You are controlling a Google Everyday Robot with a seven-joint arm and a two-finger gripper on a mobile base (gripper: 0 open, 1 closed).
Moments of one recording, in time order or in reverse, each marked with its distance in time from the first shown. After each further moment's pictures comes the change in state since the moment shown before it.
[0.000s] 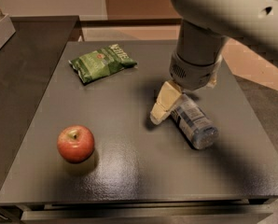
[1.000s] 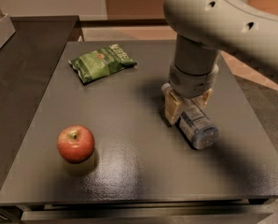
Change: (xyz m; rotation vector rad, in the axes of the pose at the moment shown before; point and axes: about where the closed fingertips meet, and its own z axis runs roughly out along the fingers) arm 0.008 -0.002 0.027 0.009 0.068 0.174
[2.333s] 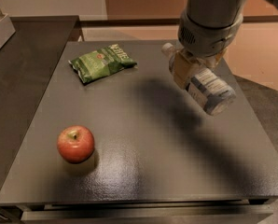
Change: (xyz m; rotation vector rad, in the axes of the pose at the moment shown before) arm -0.013 -0.017 -0.106 0.122 -0.176 -0.073
